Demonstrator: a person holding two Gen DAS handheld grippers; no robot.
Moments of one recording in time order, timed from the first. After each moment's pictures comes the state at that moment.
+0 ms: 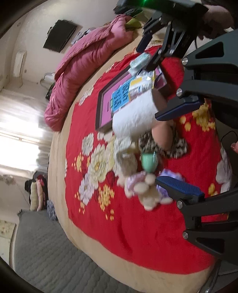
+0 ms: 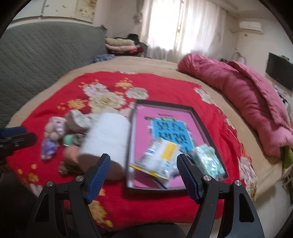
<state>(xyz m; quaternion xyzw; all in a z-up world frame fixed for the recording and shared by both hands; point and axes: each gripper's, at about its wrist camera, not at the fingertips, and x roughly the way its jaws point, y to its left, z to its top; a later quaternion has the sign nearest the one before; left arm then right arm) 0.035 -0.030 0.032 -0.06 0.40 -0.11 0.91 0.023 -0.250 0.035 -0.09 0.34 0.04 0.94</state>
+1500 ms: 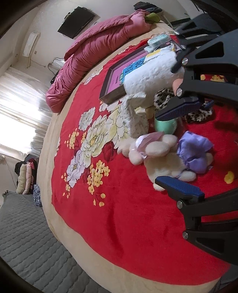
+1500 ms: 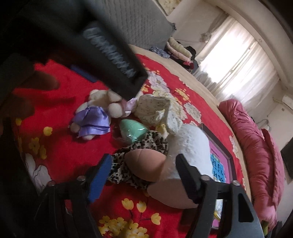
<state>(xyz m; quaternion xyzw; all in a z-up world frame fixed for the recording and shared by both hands) 0.105 0.034 -0.019 -0.12 0.42 -0.08 0.89 0.039 -0.088 -0.060 -0.35 0.30 0.14 0.88</state>
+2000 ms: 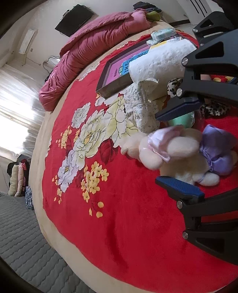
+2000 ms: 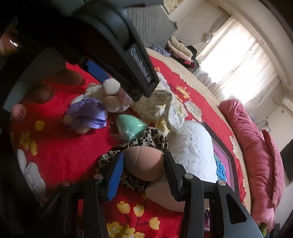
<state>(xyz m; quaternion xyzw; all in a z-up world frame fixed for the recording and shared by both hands) 0.150 0.031 -0.044 -0.12 0.45 -0.09 0.88 0.057 -0.098 -0.073 -0.35 0.30 0.14 0.88</state>
